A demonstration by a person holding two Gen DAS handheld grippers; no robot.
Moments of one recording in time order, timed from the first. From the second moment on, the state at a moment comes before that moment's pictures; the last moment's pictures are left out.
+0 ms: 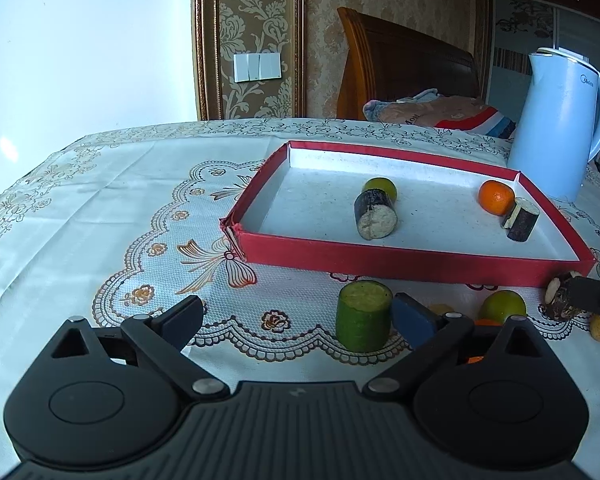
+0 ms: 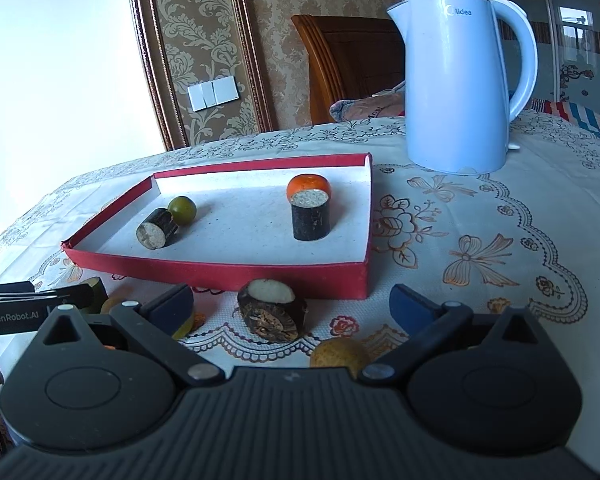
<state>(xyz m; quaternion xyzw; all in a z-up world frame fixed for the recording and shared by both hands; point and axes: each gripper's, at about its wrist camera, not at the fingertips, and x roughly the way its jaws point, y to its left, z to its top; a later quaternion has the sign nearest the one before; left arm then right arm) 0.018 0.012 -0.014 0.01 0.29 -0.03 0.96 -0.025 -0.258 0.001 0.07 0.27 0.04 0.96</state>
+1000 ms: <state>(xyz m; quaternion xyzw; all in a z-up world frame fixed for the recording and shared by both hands) 0.031 0.008 -0.025 0.03 0.33 -0.03 0.94 -0.049 -0.222 0.003 0.00 0.27 0.14 0.95</state>
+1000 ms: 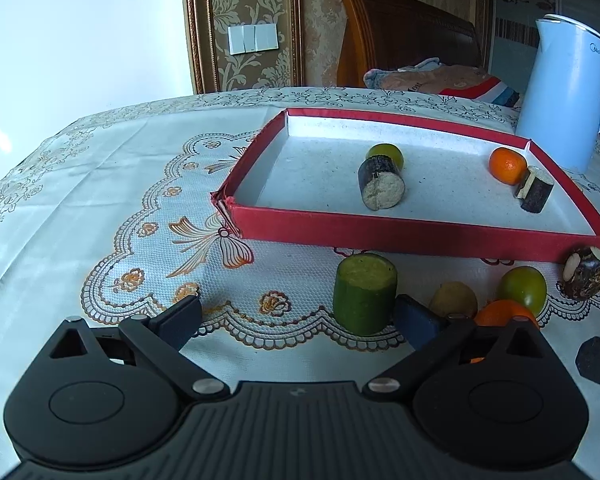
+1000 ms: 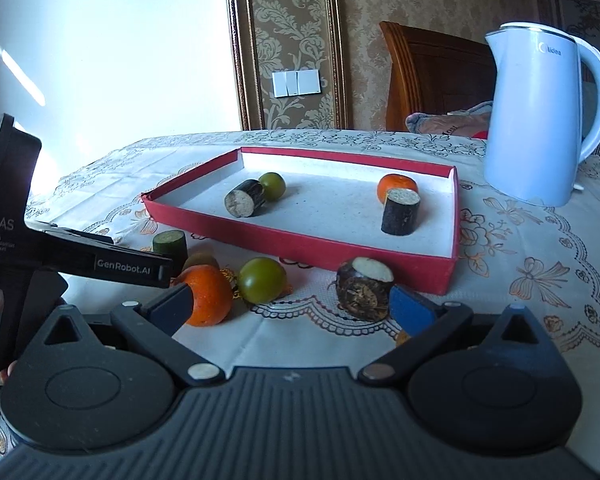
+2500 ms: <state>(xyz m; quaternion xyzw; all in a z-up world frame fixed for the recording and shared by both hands) 0.040 0.021 -0.026 0.01 0.34 0.02 0.94 -0.024 -0.172 -0.011 -0.02 0.34 0.15 0.93</state>
